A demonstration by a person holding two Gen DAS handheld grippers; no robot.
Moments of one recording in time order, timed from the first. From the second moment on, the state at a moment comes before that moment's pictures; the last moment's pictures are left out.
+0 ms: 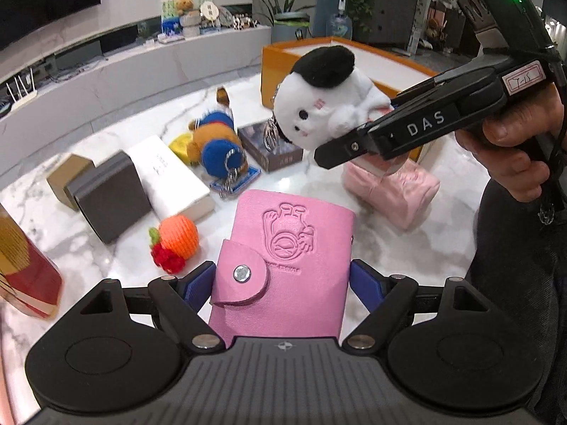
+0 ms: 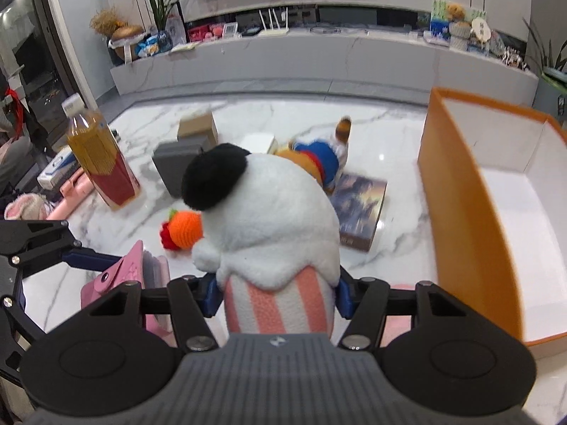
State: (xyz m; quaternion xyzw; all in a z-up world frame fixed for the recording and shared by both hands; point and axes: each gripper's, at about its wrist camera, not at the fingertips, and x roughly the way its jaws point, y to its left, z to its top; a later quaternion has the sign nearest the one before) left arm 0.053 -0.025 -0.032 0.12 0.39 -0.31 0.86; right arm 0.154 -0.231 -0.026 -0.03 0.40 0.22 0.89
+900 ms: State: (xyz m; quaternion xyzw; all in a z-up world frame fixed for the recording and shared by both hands) left arm 0.111 -0.174 0.054 0.13 0.30 -0.37 0.87; right arm 0.165 -0.384 0.064 -0.01 0.31 0.13 0.94
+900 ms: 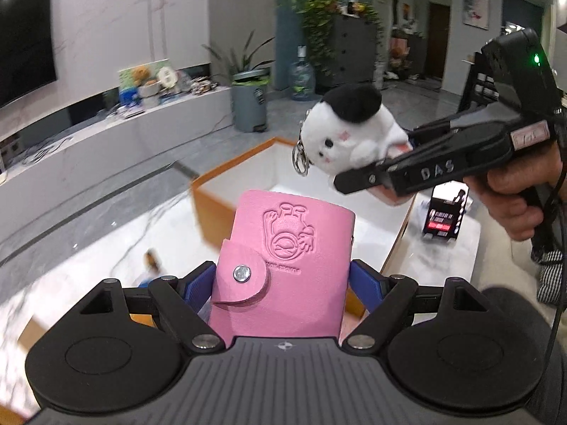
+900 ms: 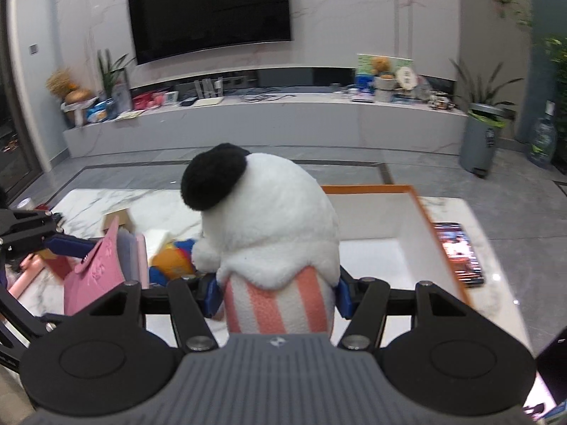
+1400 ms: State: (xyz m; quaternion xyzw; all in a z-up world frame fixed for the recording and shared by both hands) left arm 0.191 -0.267 0.033 0.03 0.37 -0.36 0.85; right arm 0.205 -0.470 0.033 0.01 0.34 0.05 0.94
